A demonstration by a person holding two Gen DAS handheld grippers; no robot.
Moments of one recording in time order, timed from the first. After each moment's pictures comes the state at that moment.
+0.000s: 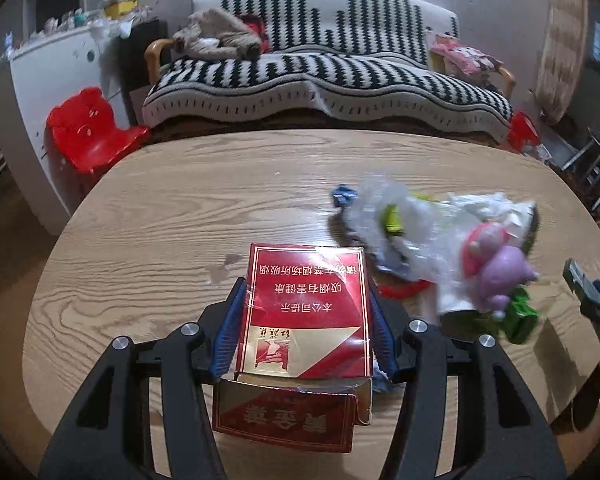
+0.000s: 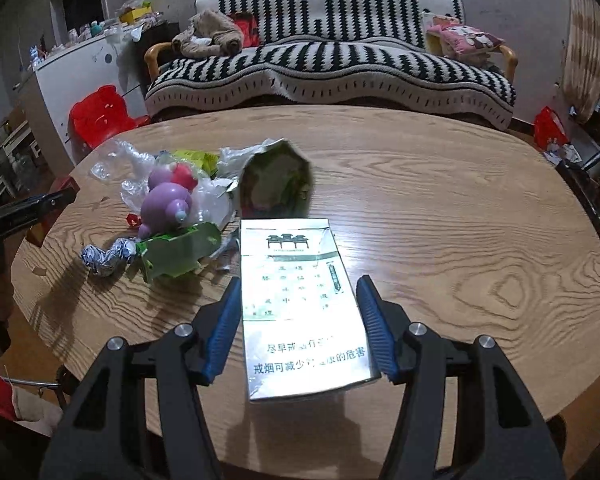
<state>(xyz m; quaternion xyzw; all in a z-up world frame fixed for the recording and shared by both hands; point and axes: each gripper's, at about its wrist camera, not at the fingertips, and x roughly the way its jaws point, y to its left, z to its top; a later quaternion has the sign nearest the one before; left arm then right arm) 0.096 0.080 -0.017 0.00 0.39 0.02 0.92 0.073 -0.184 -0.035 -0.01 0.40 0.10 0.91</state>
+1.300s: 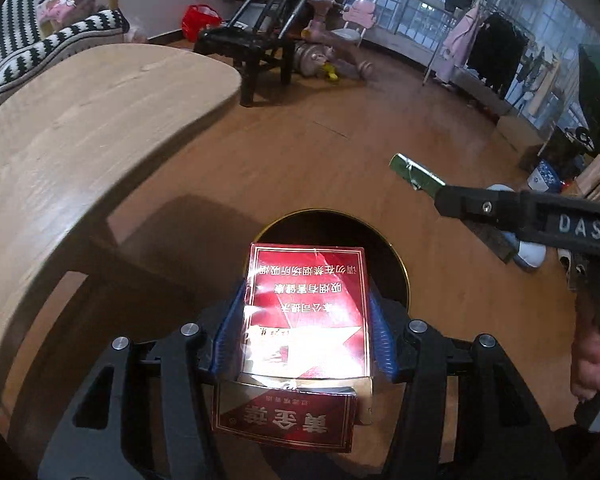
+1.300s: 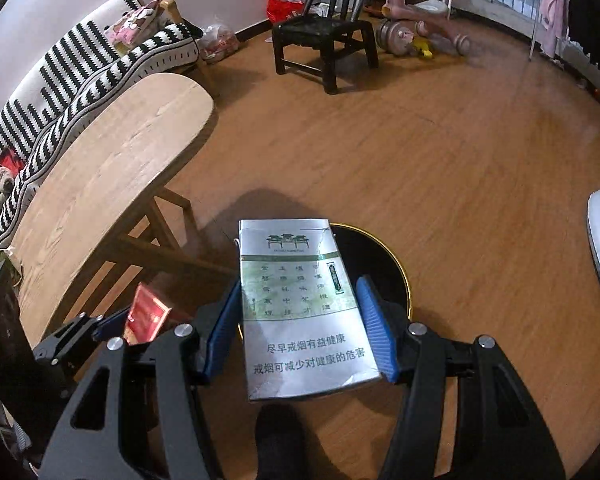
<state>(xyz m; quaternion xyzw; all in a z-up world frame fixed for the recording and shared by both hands) -0.066 -0.505 -0.124 0.14 0.45 -0.47 0.75 -0.221 -0.612 -0.091 0.25 0.44 -0.25 0.82</state>
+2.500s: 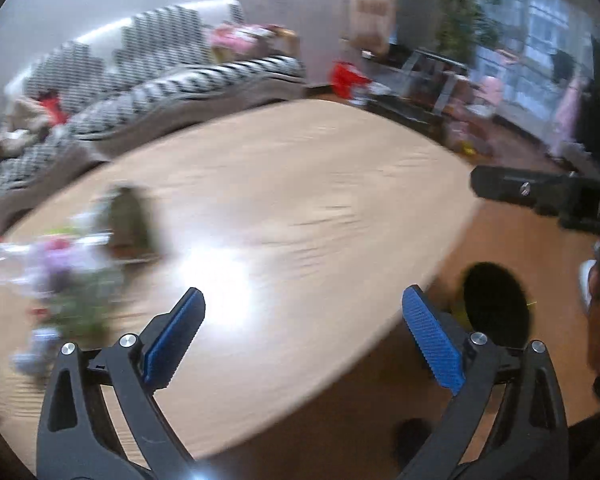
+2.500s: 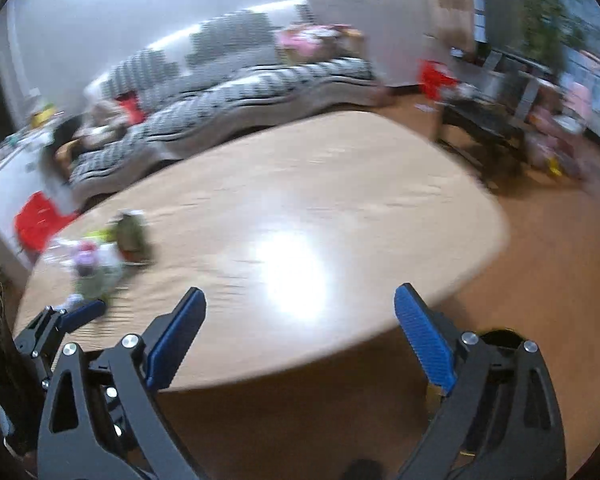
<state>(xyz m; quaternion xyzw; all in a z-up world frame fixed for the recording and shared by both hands) 0.003 -0.218 -0.020 0.11 0.36 -0.24 0.90 -0.037 -0.355 0.002 0.13 0.36 -0.04 0.92</state>
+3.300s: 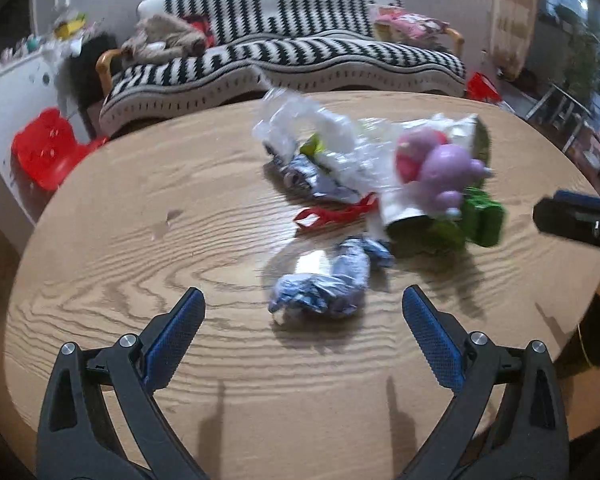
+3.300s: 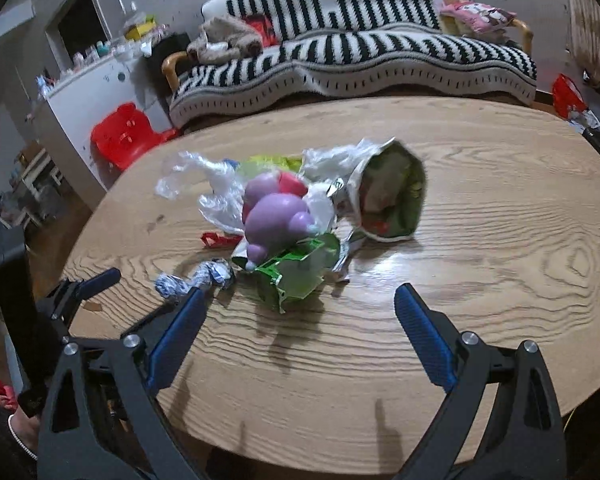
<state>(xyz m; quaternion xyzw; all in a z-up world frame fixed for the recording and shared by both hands) 0.070 0.043 -0.063 0.04 0.41 -0.06 0.91 0.085 -0.093 -0.040 0.06 0.43 0.12 0.89</state>
